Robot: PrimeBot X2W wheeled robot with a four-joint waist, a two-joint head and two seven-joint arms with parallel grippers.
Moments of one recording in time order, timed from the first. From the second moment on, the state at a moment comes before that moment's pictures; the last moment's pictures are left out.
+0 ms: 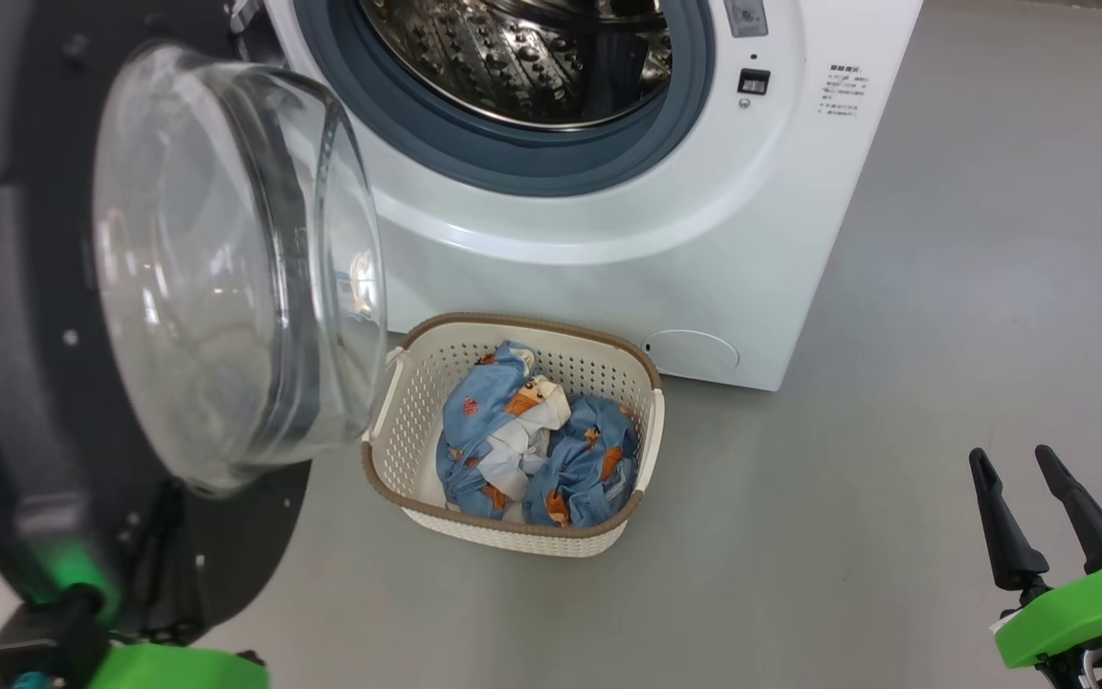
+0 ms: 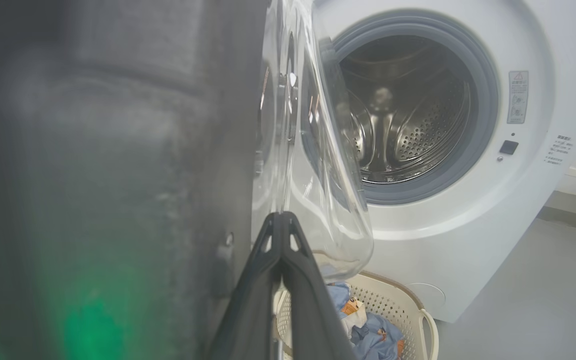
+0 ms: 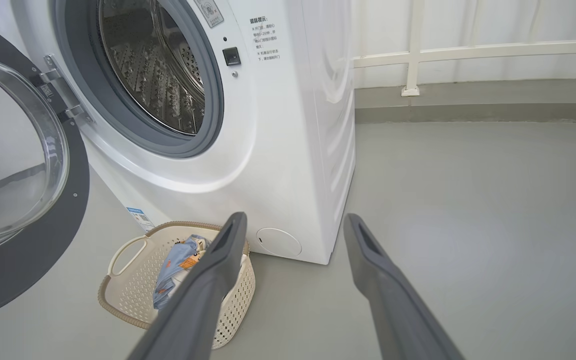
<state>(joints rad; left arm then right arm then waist) -0.02 0.09 -0.03 0.06 -0.34 0.07 -0.25 -0.11 -0.34 0.08 0.36 0.51 0.12 -0.25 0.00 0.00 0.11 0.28</state>
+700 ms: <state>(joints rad) -0.16 0.20 0.25 0.19 -0.35 0.10 -0.26 -0.14 -0.36 0.08 0.36 0.51 0.12 -0.25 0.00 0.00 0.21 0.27</state>
